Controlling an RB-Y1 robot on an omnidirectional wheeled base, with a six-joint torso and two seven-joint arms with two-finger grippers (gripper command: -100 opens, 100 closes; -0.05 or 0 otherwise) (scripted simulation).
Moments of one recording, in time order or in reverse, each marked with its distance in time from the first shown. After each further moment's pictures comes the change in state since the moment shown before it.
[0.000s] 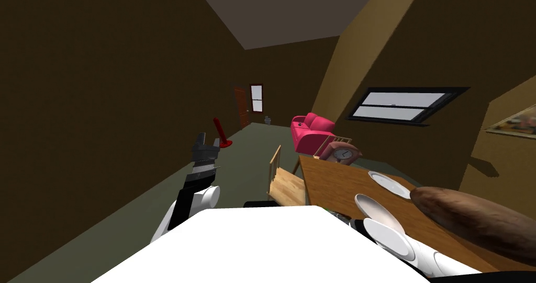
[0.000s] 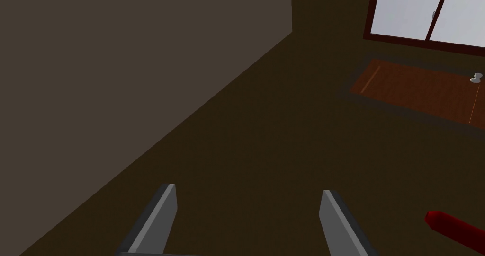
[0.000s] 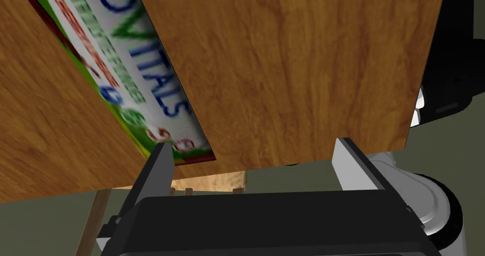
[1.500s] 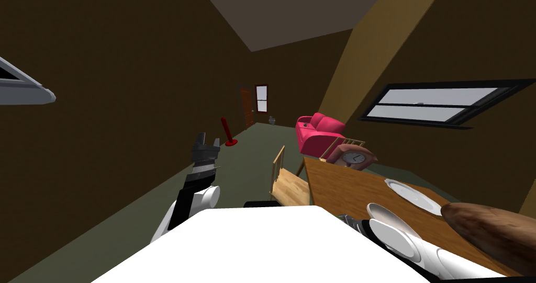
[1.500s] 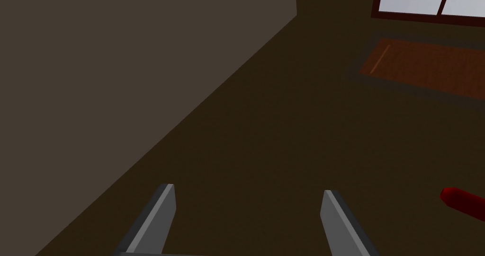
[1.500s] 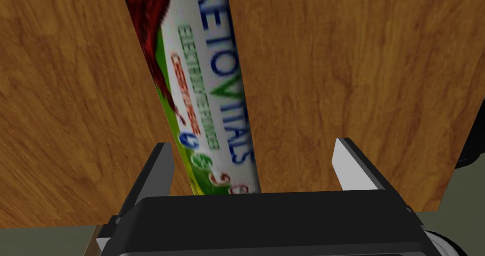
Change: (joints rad) left arm 0.000 0.000 0.000 0.000 0.000 0.000 0.000; right arm -0.052 -0.024 0.058 0.105 0.104 0.025 -0.077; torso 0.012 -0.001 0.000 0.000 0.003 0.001
